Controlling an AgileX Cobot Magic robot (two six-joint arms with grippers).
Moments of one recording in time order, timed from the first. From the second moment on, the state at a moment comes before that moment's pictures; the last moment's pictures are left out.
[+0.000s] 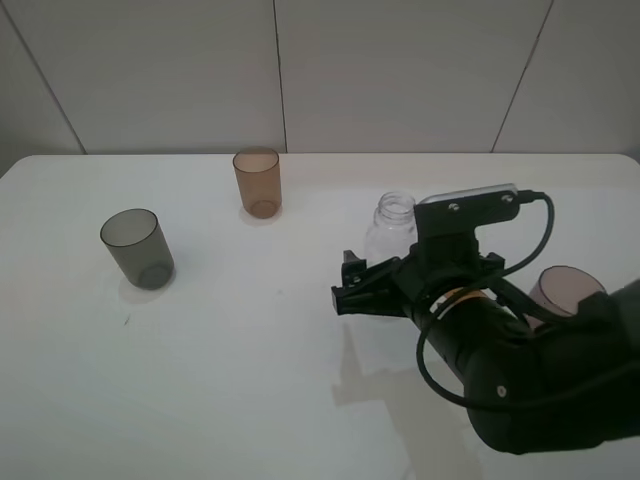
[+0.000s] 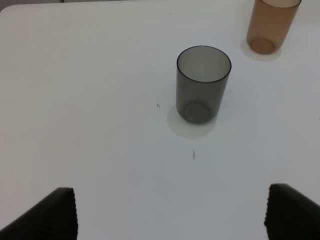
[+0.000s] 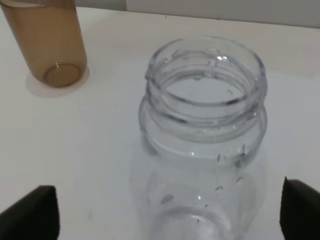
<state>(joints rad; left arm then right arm) -0.09 -0.01 -0.50 0.00 1.06 -0.02 1.05 1.82 -0.44 0.93 -0.97 -0.28</state>
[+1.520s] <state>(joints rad) -0.09 -0.01 -0.50 0.00 1.06 -0.02 1.03 2.01 -0.51 0.96 -1.12 -0.14</state>
